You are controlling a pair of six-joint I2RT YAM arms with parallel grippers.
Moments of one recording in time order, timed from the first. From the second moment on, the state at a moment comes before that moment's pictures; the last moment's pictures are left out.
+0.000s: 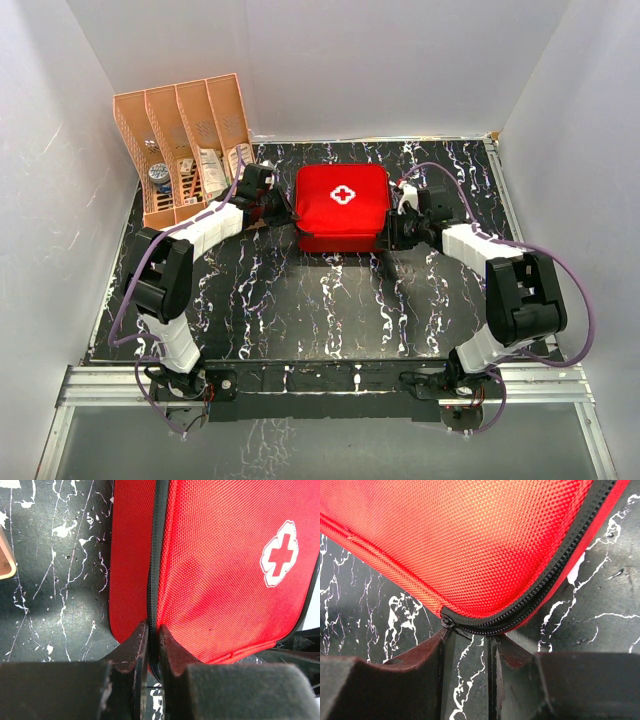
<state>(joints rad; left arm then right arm) -0.42 1.80 1.22 -0.23 0.18 -0.73 0.18 1.56 0.88 -0.16 -0.51 0.14</state>
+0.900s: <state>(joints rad) -0.41 1.80 1.22 -0.21 0.26 -0.63 0.15 1.62 0.92 -0.24 -0.68 0.03</state>
